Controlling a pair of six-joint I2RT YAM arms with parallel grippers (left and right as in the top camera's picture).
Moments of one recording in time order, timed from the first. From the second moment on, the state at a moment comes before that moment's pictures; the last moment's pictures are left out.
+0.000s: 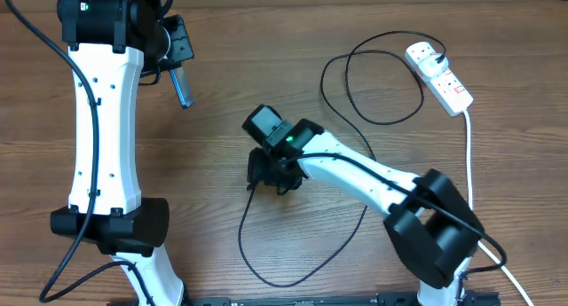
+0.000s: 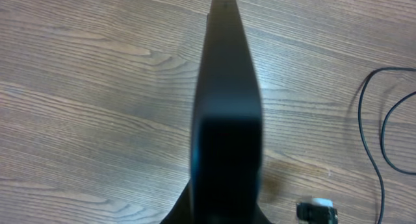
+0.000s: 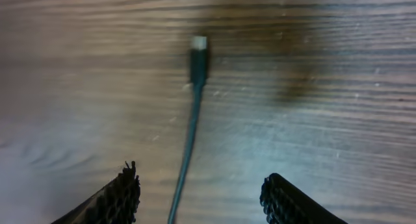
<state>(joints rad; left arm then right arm) -0.10 1.98 2.46 -1.63 -0.07 -0.39 0.80 1.97 1.43 -0.78 -0.19 0.90</state>
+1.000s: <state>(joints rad) -0.10 1.98 2.46 -1.64 -0.09 -0.39 0.80 2.21 1.72 -0.96 -0.07 0.91</state>
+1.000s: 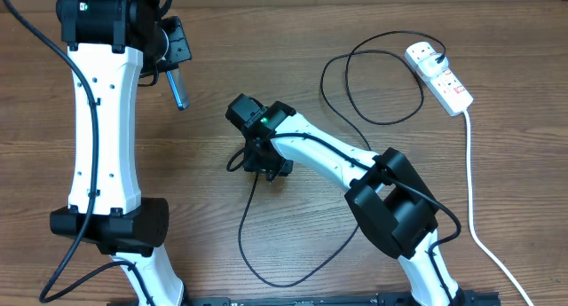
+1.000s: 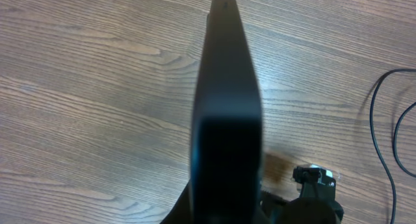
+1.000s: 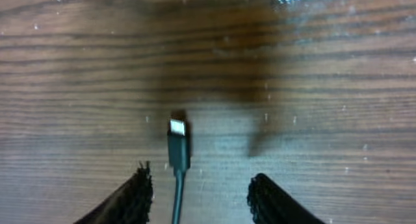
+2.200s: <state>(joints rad) -0.10 1.98 2.46 -1.65 -0.09 -0.39 0.87 2.25 1.72 -0.94 0.08 1.00</state>
